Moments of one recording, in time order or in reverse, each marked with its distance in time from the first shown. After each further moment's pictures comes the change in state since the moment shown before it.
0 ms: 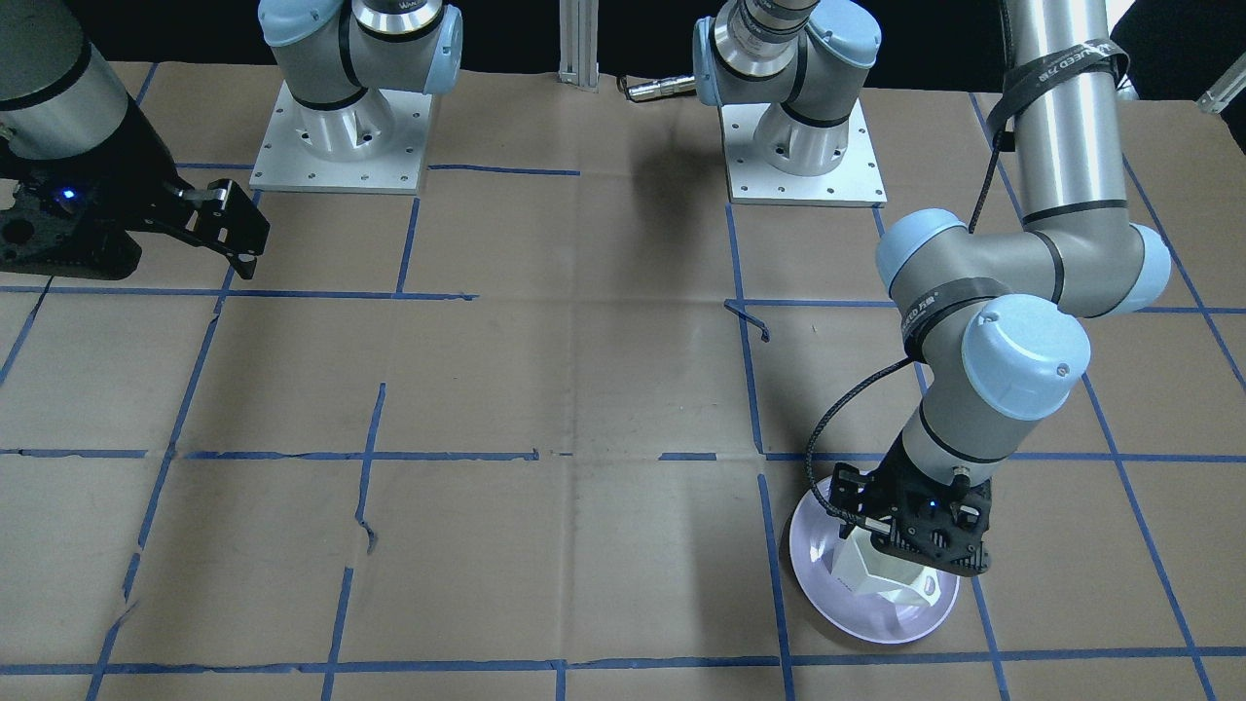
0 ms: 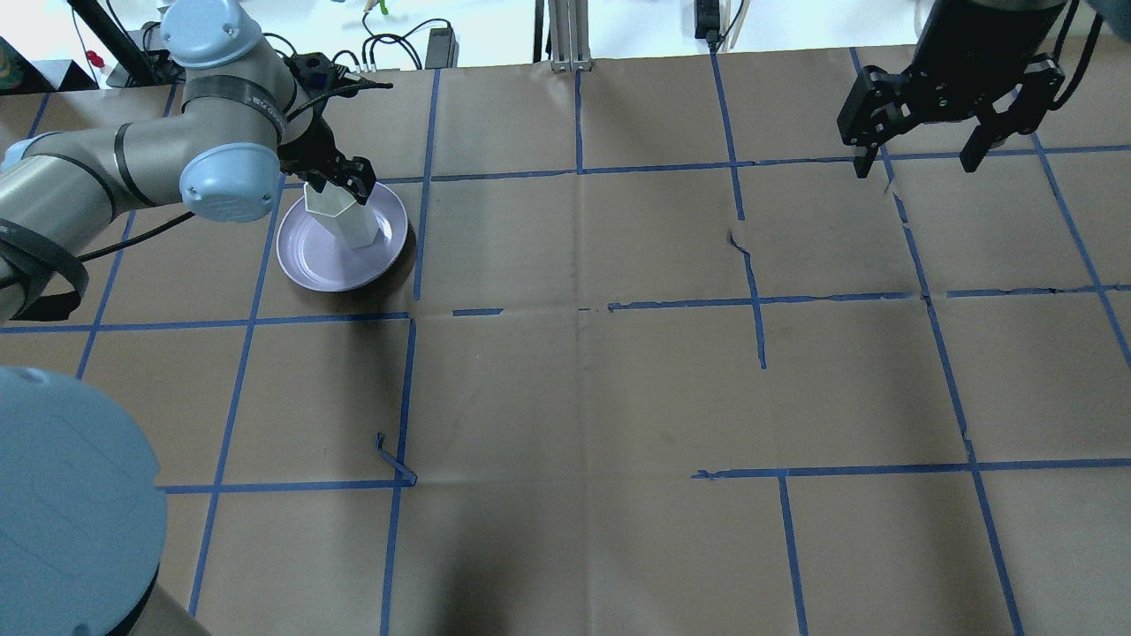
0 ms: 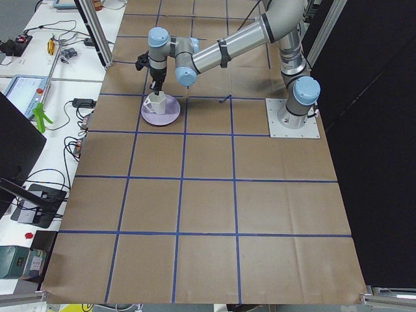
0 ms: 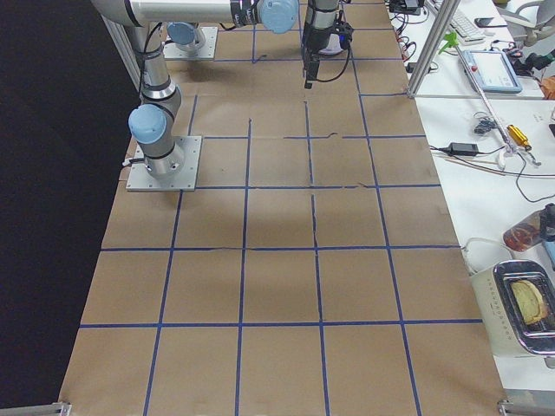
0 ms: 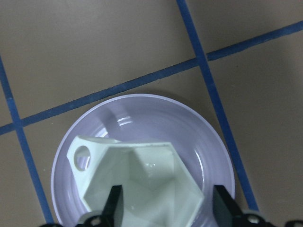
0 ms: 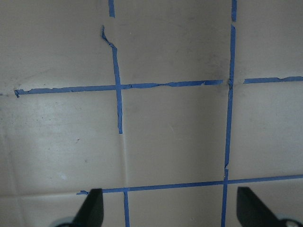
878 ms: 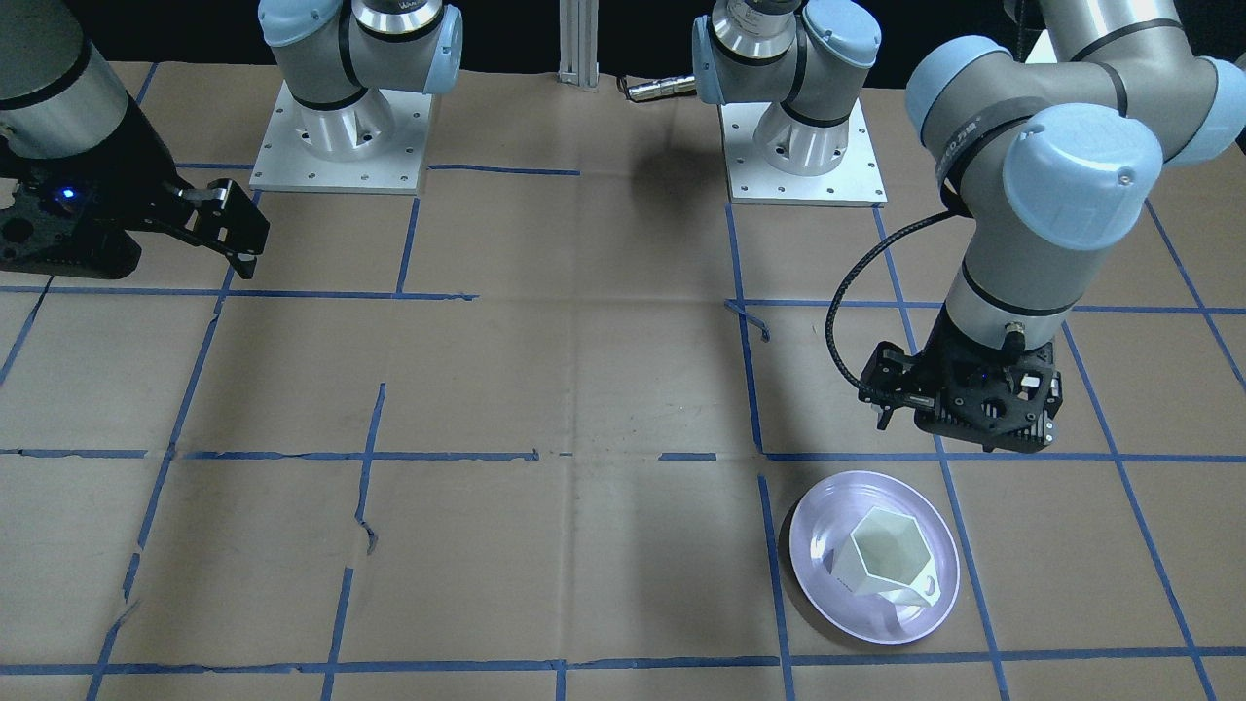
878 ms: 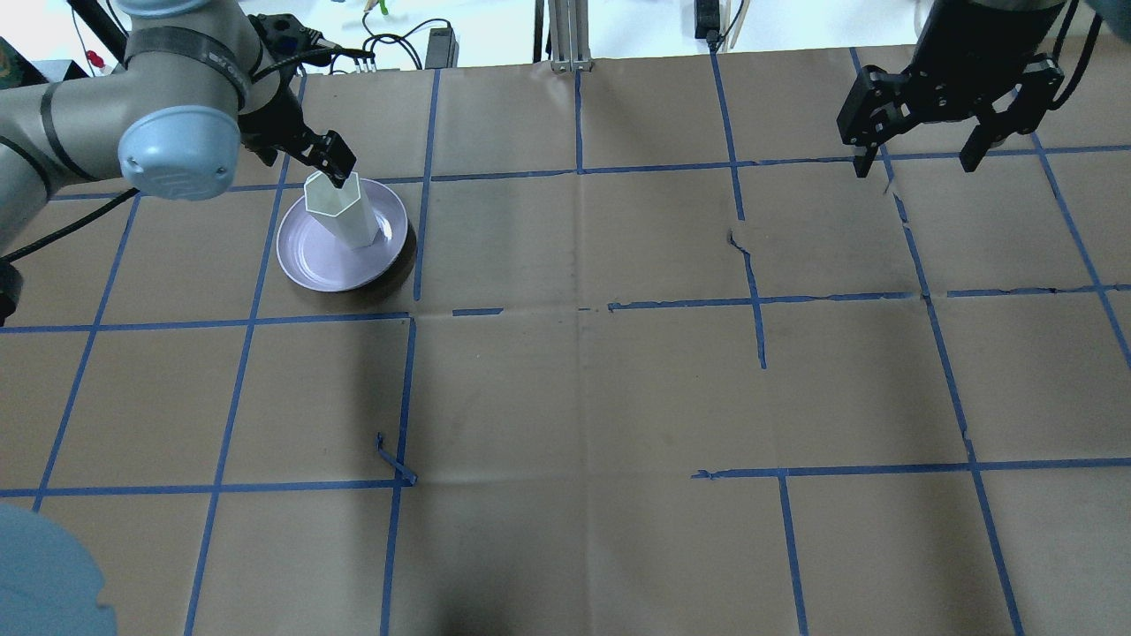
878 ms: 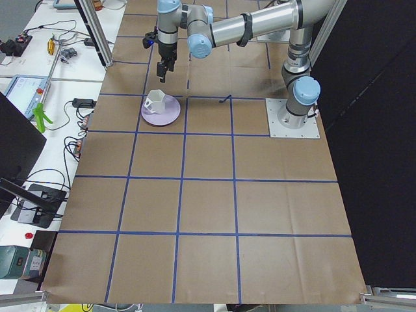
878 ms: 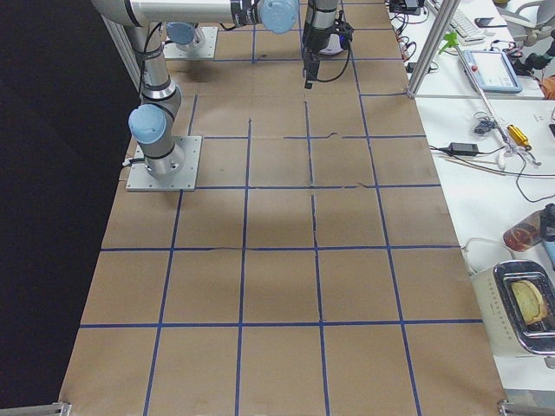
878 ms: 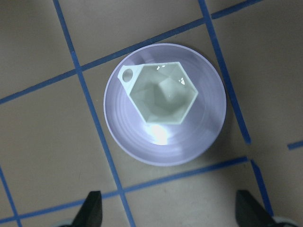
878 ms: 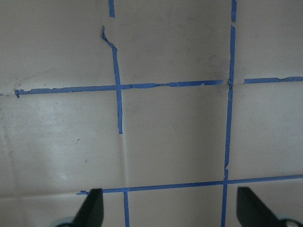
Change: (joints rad) left arm -0.012 0.258 0.011 -0.325 0.125 -0.010; right arm 0.000 0.000 0.000 0.000 0.000 0.000
